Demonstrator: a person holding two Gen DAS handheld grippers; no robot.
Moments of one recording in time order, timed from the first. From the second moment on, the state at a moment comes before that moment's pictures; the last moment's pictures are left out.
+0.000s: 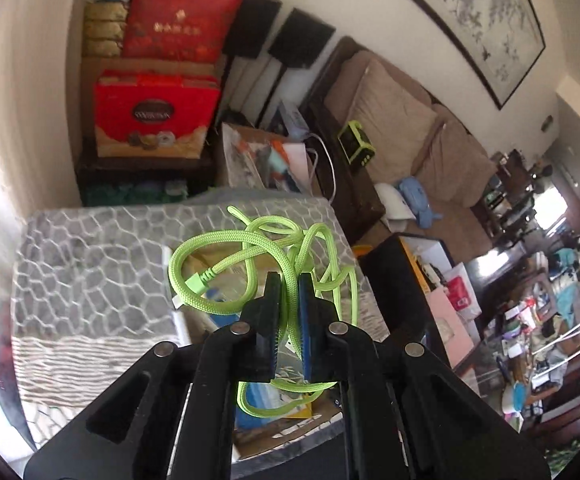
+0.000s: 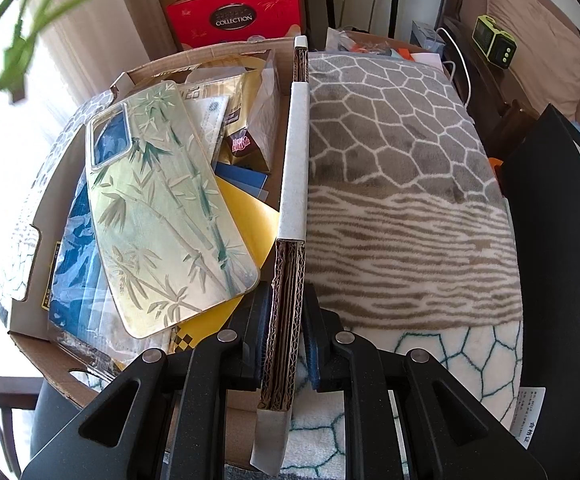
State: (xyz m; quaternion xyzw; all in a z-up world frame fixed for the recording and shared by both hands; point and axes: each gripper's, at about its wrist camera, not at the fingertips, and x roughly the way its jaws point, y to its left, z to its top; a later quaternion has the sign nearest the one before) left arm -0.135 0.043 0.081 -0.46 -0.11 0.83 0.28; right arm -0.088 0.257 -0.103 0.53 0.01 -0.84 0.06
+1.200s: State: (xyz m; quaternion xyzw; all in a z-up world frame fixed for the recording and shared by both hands) left arm -0.080 0.059 -0.003 -0.50 -0.06 0.83 0.23; right arm -0.084 0.265 -0.093 0.52 0.00 -0.85 0.05
